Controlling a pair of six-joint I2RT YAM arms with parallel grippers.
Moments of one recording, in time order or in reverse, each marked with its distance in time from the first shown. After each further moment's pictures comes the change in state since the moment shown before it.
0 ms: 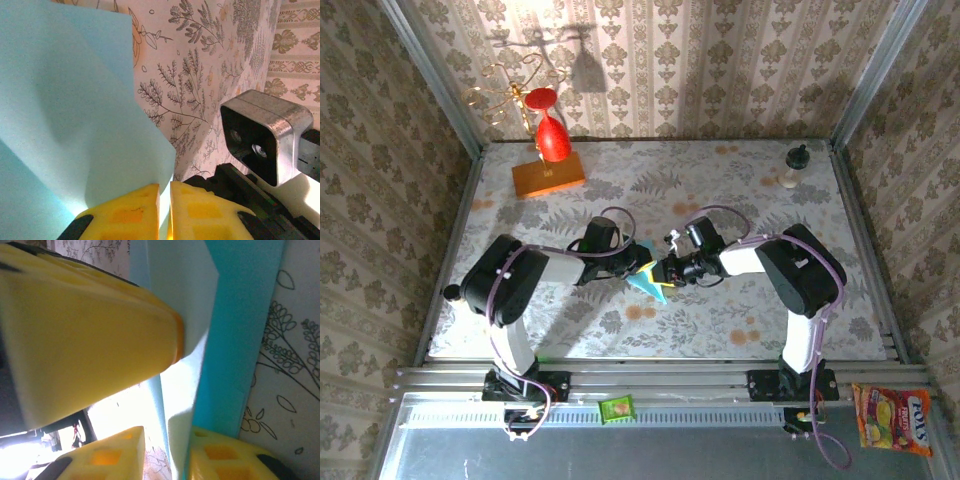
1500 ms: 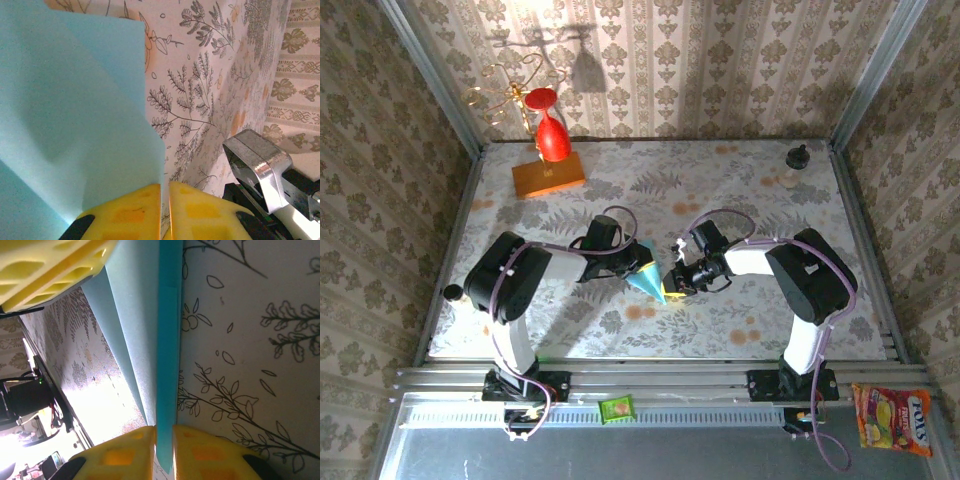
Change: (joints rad) left arm 0.001 0.026 0.034 -0.041 -0.003 0.018; right arm -0.009 -0.065 -0.012 -0.269 0.057 -0.111
